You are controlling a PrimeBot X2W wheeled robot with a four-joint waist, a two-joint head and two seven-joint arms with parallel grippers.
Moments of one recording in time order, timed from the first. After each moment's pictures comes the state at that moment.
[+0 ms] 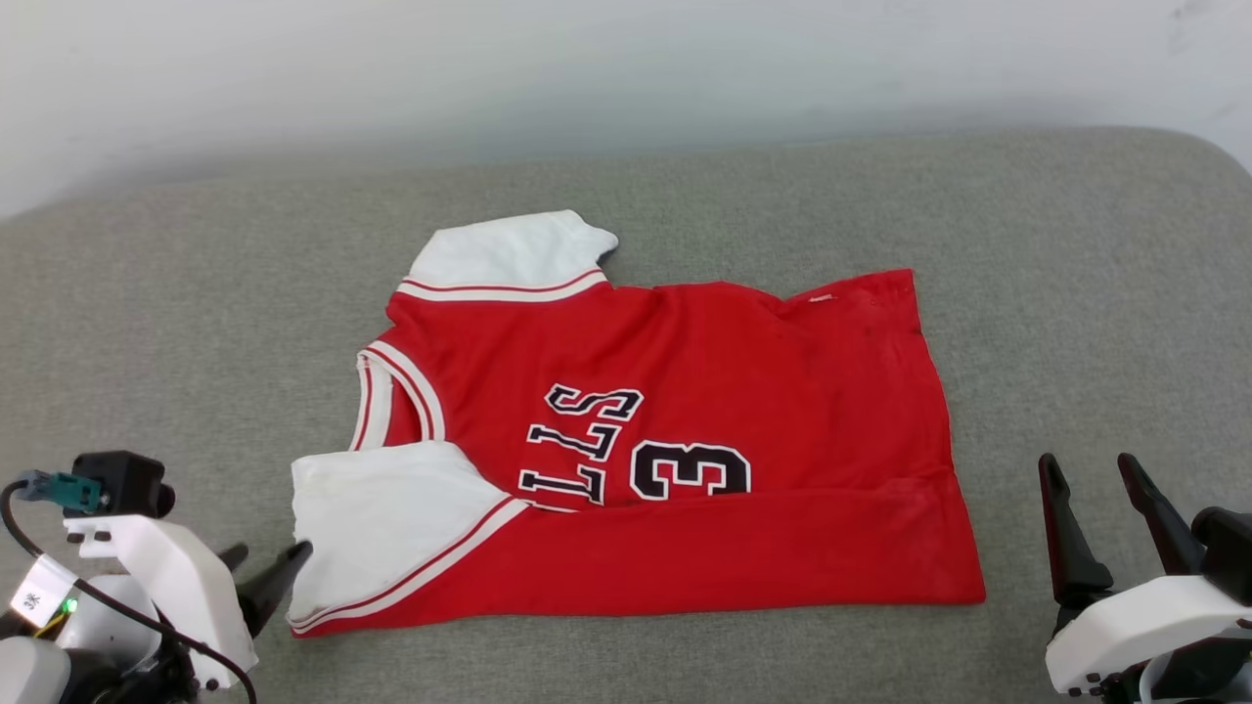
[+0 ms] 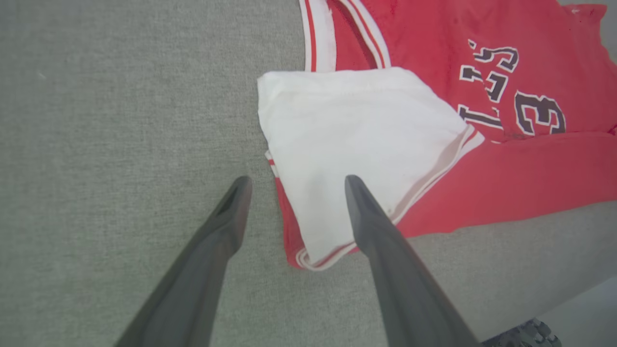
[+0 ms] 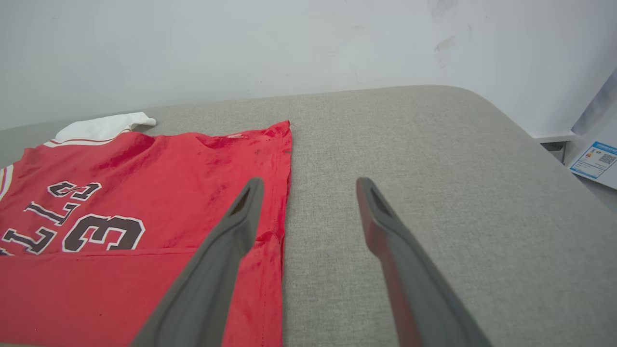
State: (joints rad) left arm -0.11 0.67 -0.23 0.06 -0.92 0.00 0.49; right arm 0.04 -0.05 -0.15 -0.08 0.15 0.13 0.08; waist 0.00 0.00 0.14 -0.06
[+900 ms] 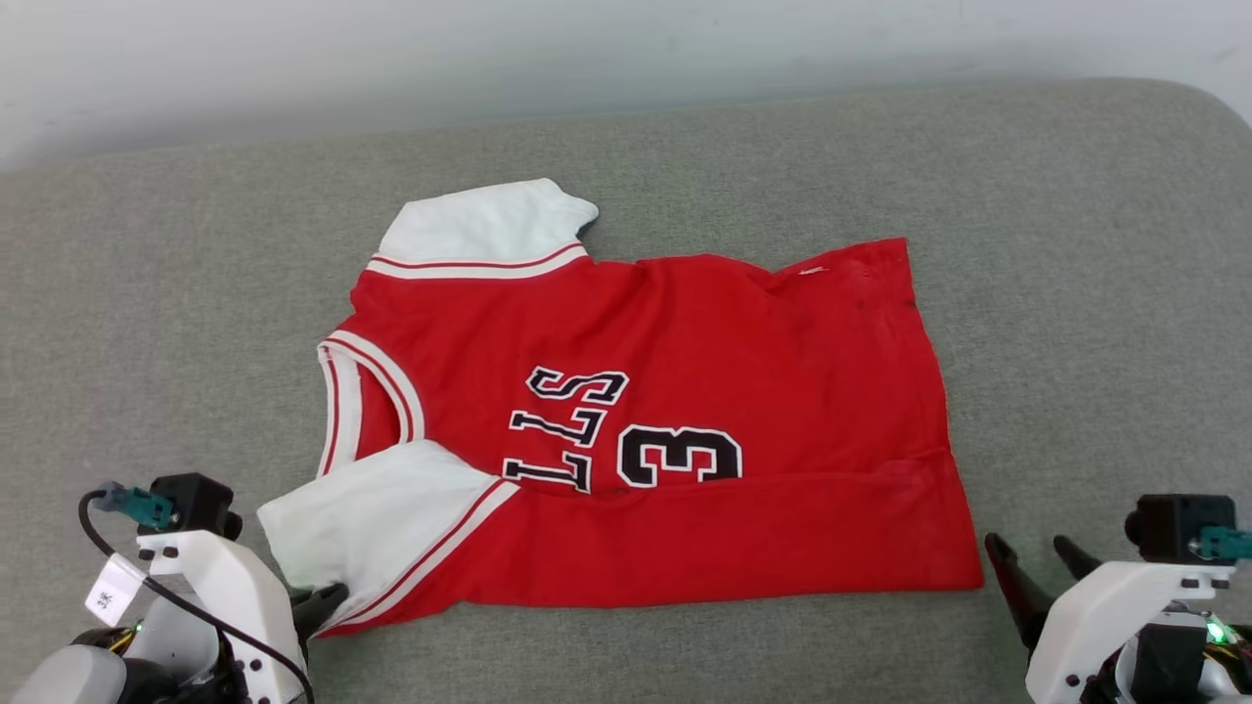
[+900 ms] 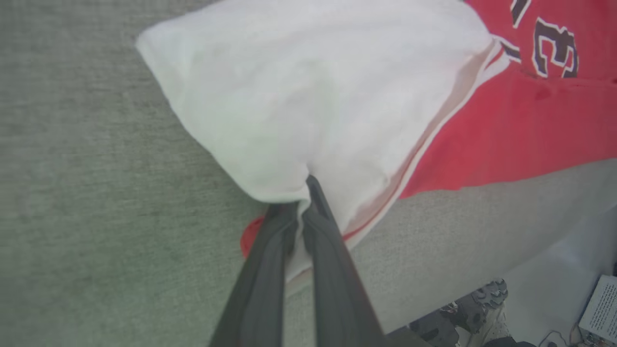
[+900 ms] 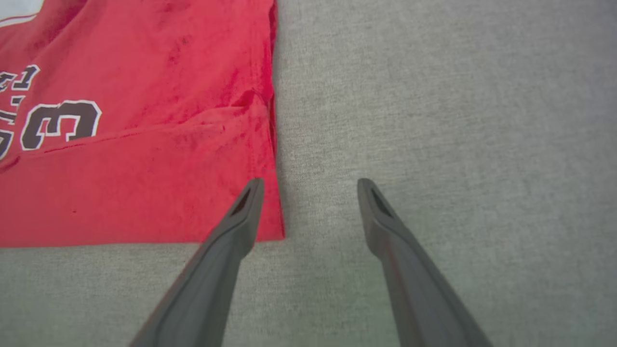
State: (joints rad) left arm -0.11 0.63 -0.29 0.07 -1.00 0.03 0.64; right arm 0.02 -0.05 -0.15 -0.04 0.25 0.13 0.48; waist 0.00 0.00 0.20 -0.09
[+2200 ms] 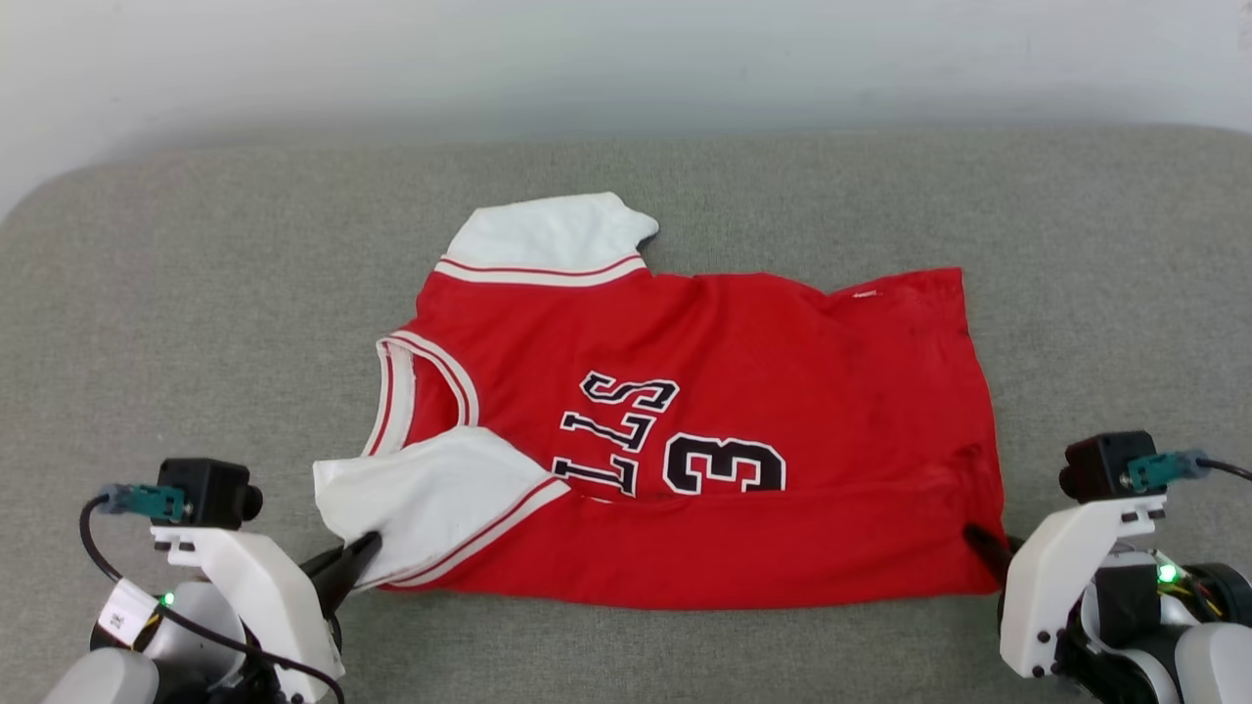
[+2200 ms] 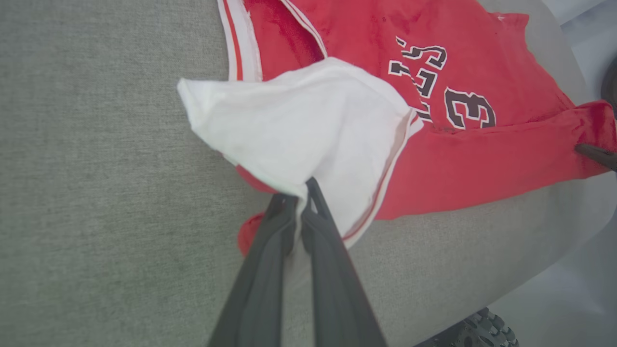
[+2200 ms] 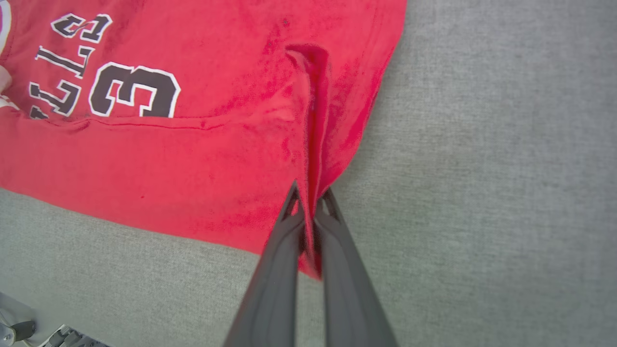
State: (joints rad) left arm -0.10 0.60 -0.29 -0.05 -0.94 0.01 0.48; right arm -0.11 -0.15 -0.01 0.03 0.36 0.13 0.72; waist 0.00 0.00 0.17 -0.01
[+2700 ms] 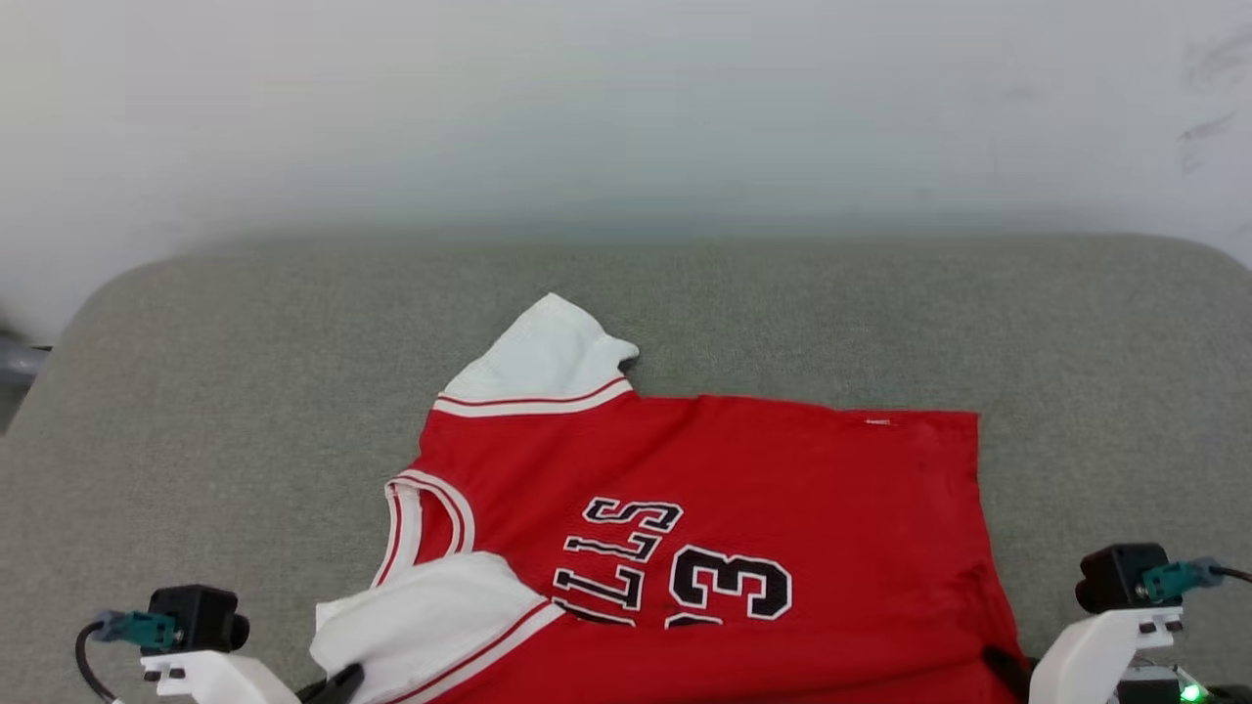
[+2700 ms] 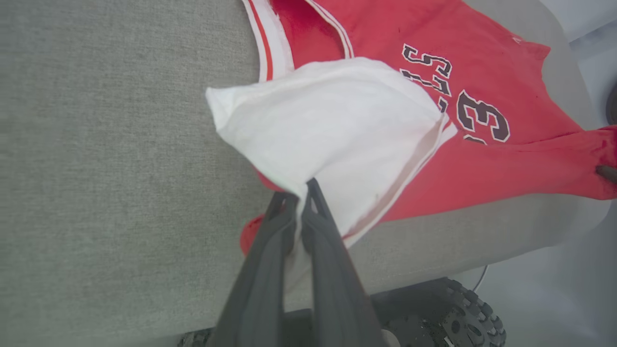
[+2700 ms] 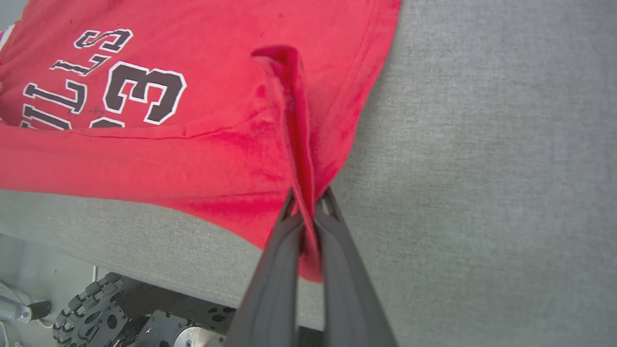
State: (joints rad) left arm 0.13 0.61 -0.26 -0.13 -0.96 0.11 0.47; right arm 0.08 -0.17 -0.04 -0.05 0.40 0.13 0.77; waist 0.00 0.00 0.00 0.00
